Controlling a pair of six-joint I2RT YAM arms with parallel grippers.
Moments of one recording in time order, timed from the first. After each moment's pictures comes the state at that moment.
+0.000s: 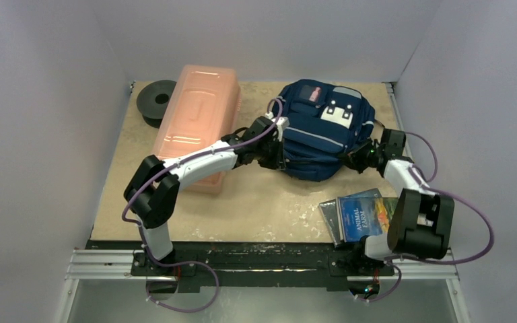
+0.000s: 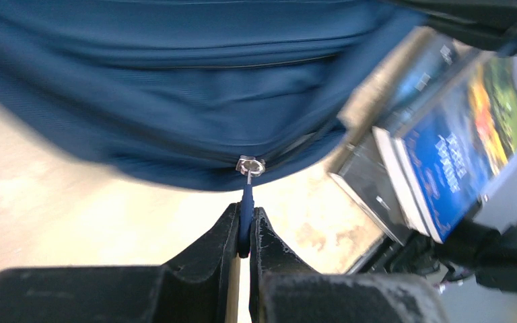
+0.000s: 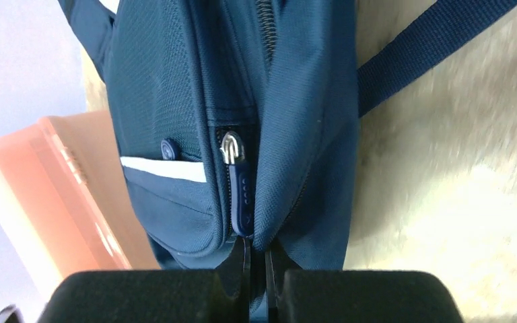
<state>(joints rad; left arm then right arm) -0.80 1.80 1.36 -0.33 0.17 -0.51 -0.20 1.38 0.75 -0.24 -0.46 0.92</state>
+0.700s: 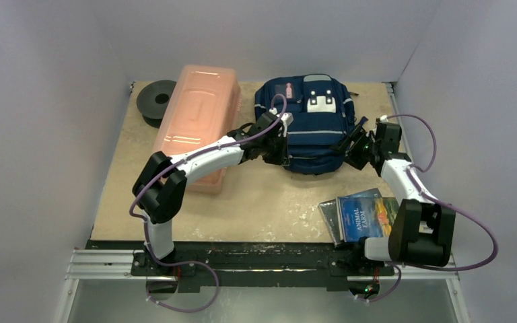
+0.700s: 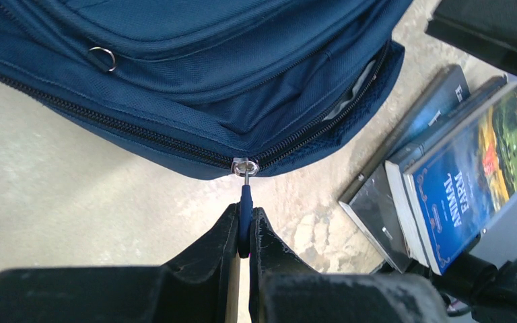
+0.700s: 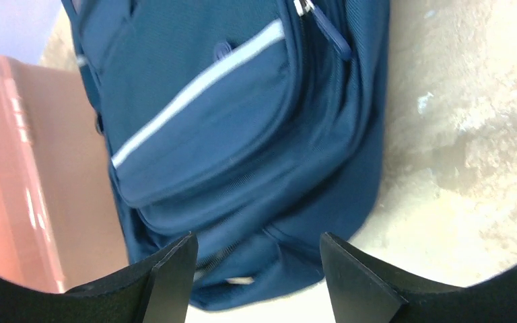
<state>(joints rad) -0.78 1.88 1.46 -0.37 0.16 -0.55 -0.14 1.36 0.83 -0.28 -0.38 0.61</state>
